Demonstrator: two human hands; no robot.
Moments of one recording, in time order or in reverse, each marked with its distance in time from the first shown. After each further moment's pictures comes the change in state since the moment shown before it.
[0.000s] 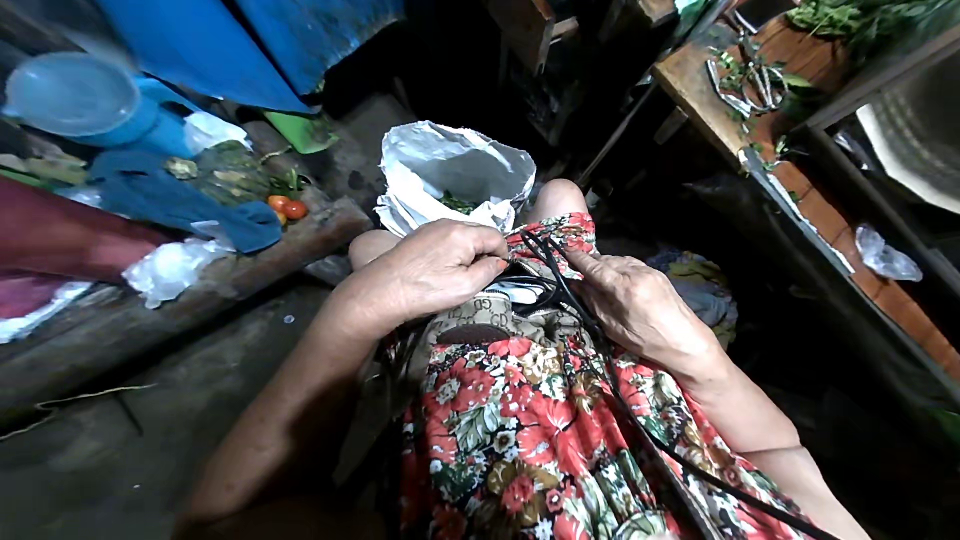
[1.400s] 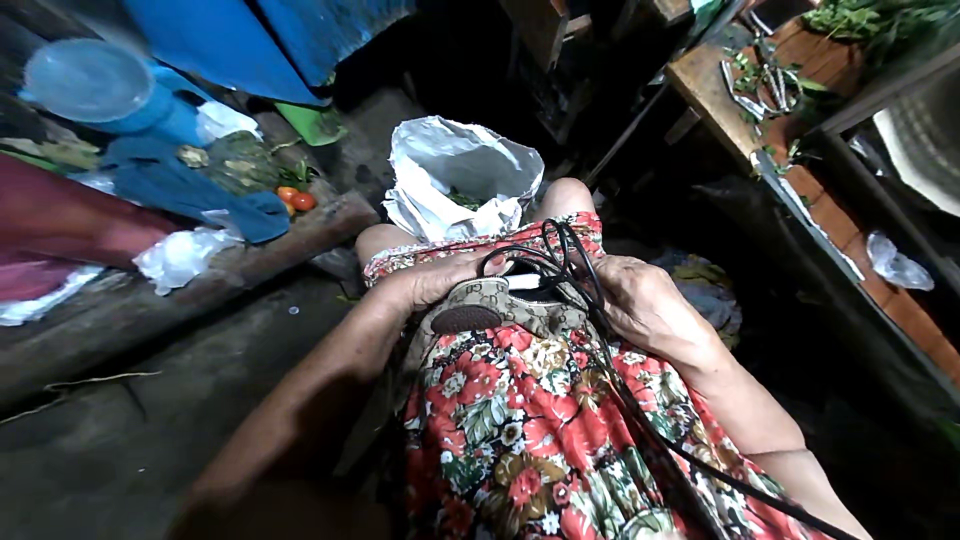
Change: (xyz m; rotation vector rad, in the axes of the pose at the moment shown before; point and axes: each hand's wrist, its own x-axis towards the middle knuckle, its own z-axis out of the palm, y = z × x) left_hand -0.022 0.052 -0.007 -0.588 -0.122 -0.620; right_hand 0.003 0.007 0.003 0.103 -0.041 0.017
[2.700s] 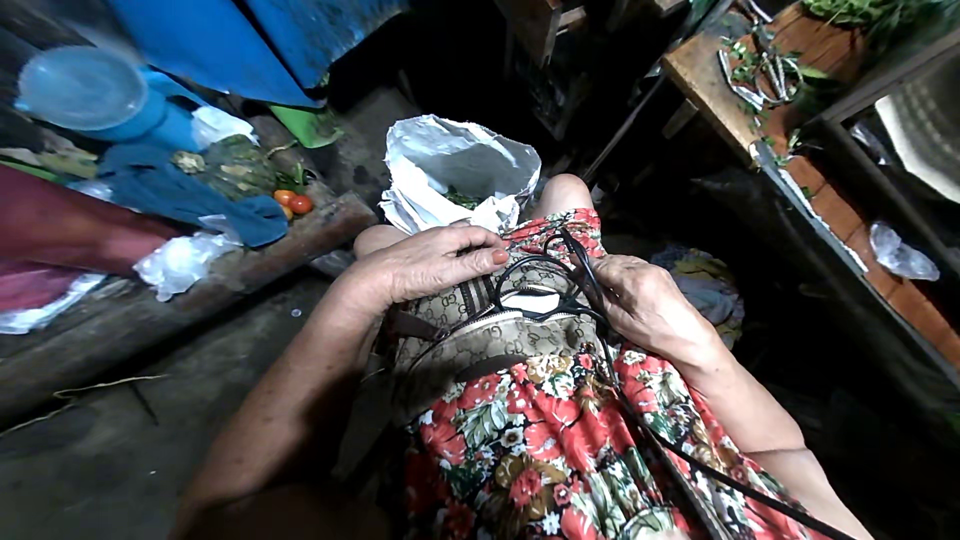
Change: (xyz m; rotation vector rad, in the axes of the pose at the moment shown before) left_hand 0.050 -0.039 -0.033 0.506 -0.024 0.367; right_hand -0.008 0.005 0.003 0.020 0.013 0.030
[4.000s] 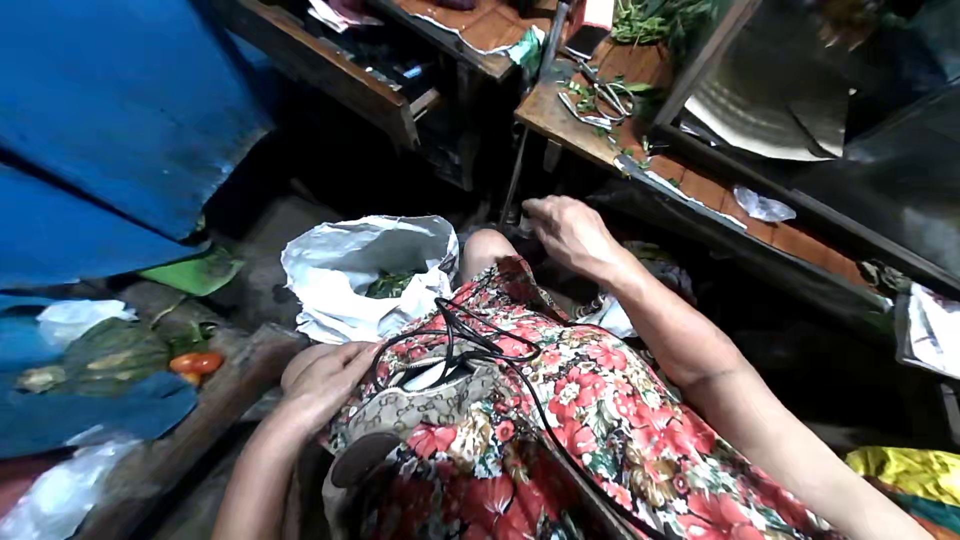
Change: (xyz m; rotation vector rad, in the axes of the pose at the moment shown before) left_hand 0.022 -0.110 0.018 -0.041 0.070 -0.393; right_hand 0.063 0.103 -0.038 -0.203 0.161 0.335
